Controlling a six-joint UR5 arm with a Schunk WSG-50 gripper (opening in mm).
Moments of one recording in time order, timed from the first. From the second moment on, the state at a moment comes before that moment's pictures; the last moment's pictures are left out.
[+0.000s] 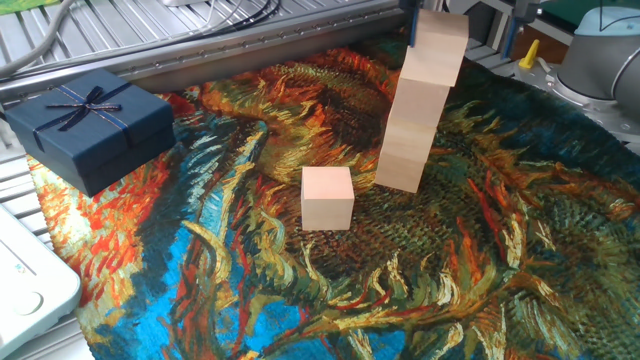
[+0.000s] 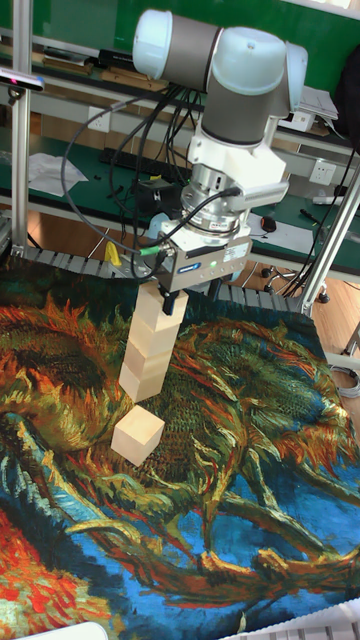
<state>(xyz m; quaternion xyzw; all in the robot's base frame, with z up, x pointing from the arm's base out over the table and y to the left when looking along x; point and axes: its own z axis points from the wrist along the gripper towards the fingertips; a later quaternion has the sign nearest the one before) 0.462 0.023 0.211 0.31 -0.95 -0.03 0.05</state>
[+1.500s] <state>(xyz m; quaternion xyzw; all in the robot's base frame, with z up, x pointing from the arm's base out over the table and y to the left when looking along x) 0.459 0.017 0.211 0.32 -0.95 -0.02 0.06</state>
